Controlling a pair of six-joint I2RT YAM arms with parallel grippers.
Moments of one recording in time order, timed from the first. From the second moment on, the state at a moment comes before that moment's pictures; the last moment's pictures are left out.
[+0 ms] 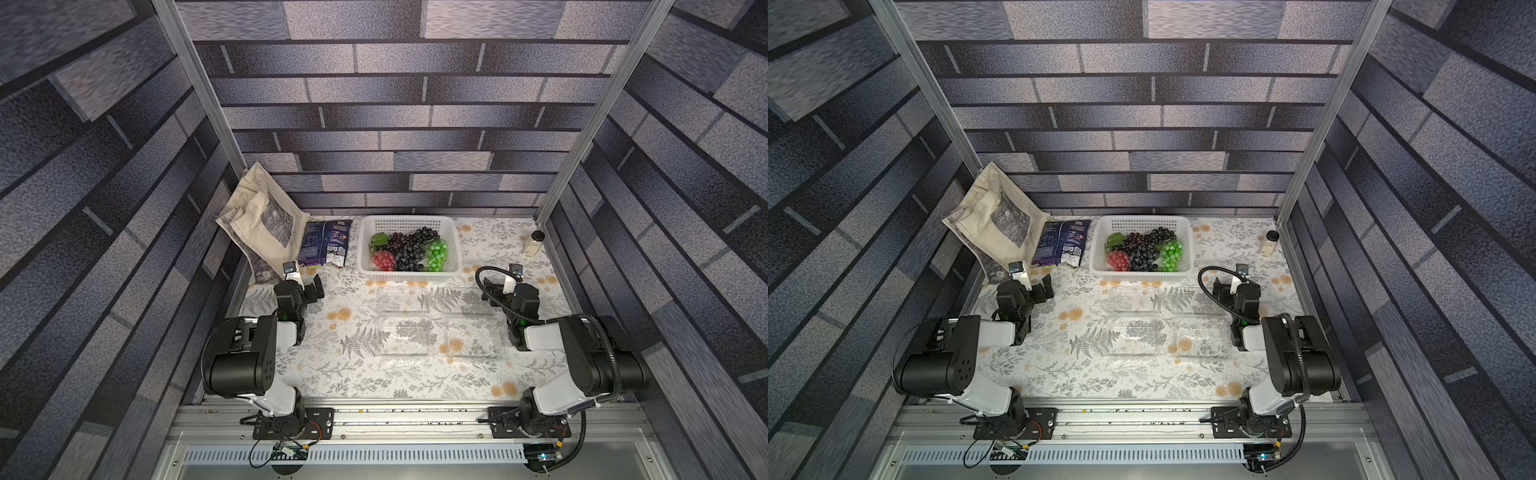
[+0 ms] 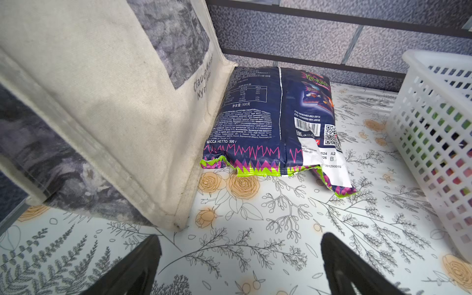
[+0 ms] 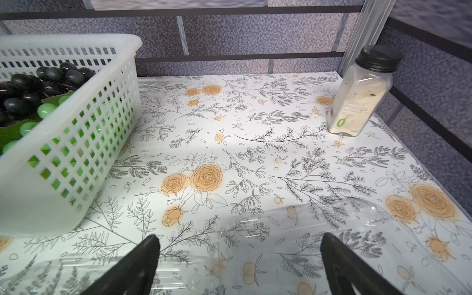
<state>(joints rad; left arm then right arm) 0.08 1.56 0.39 0.81 -0.02 -0.08 0.05 1.55 0.34 0.87 0.06 0.04</state>
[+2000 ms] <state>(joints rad) -0.25 1.19 0.78 -0.04 -0.22 -0.21 0.39 1.46 1.16 -0.05 -0.02 0.09</state>
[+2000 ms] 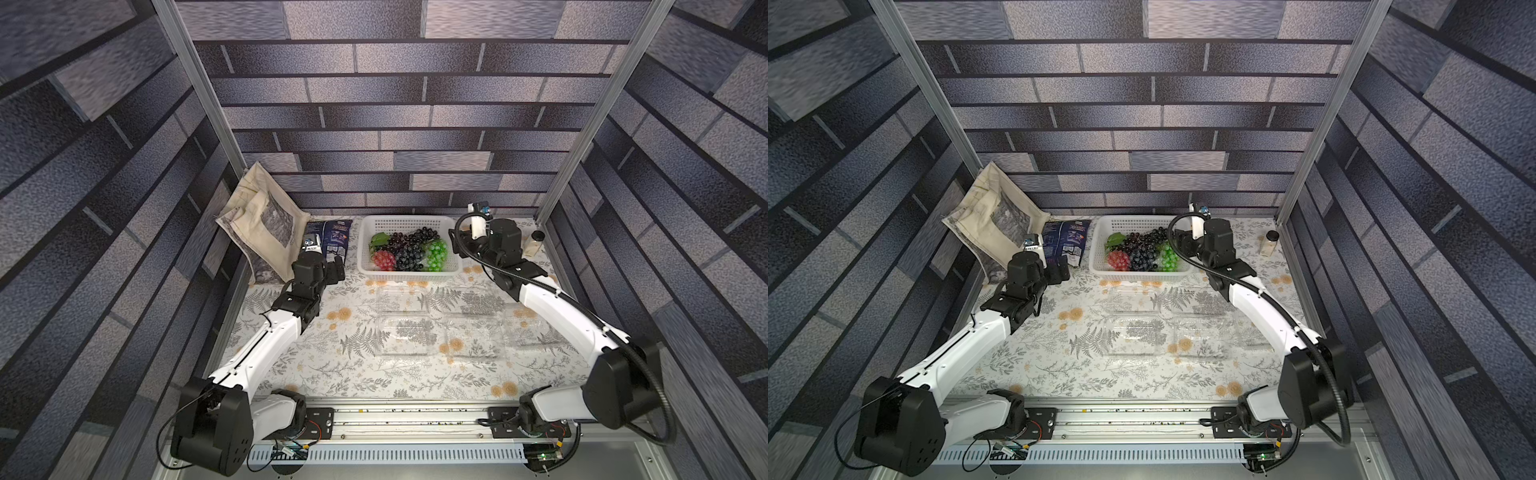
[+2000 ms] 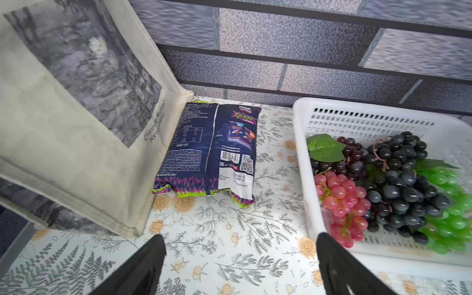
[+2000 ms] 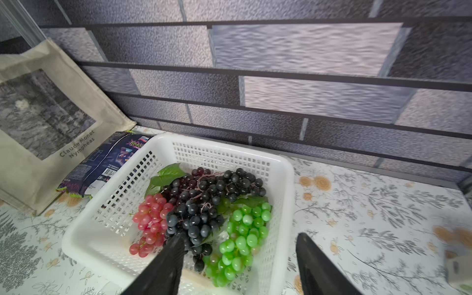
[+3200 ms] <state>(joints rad) -0.28 1.30 0.87 -0.18 -0.05 -0.35 0.42 2.23 1.88 -0.48 0.00 0.24</state>
